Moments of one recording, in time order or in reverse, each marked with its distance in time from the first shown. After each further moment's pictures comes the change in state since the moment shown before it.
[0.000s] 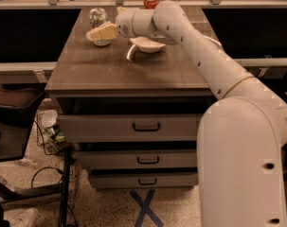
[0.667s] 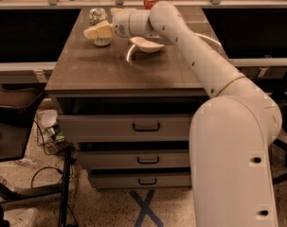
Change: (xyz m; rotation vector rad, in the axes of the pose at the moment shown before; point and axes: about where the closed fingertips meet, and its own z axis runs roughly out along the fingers) arm 0.000 -0.001 0.015 -0.010 -0.016 0.010
